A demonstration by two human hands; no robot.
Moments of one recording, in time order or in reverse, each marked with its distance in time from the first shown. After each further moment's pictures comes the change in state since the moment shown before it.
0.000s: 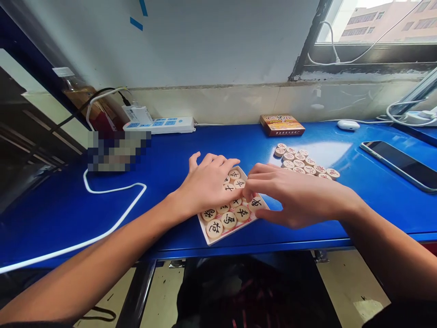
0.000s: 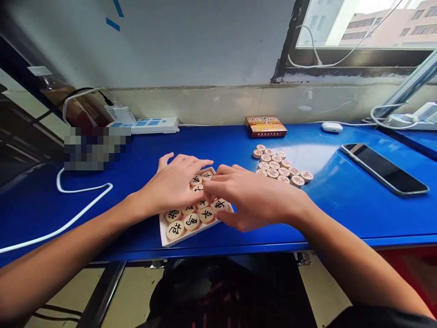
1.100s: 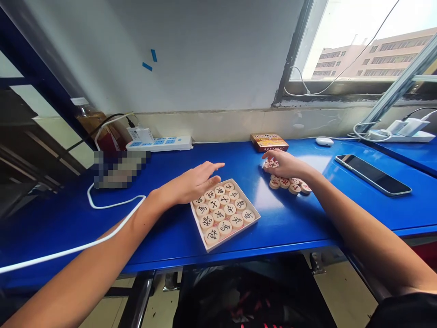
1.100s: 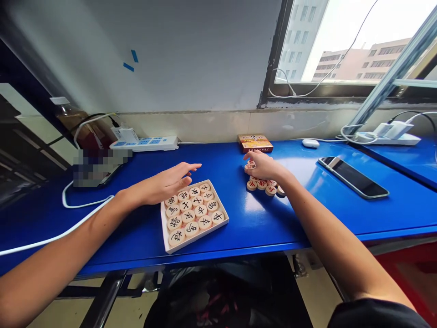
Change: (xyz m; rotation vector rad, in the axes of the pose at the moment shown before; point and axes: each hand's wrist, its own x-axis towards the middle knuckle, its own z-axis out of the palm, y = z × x) left_hand 0.008 -0.054 -0.016 -0.255 -0.177 0.122; right_hand -0.012 0.132 0.007 -0.114 0.202 0.668
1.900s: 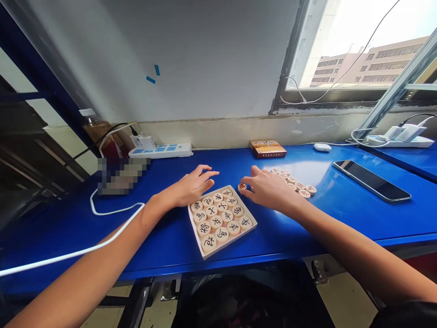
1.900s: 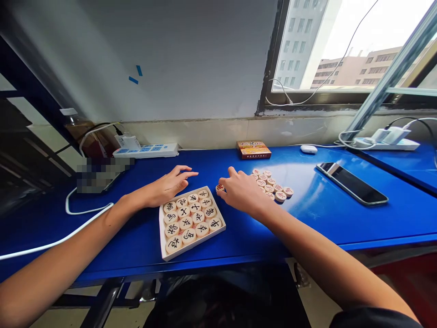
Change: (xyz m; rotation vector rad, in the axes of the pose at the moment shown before) left_hand 0.002 -0.015 0.003 0.072 0.006 -0.127; right_hand -0.038 -0.098 0.000 -0.261 -0.027 -0.103
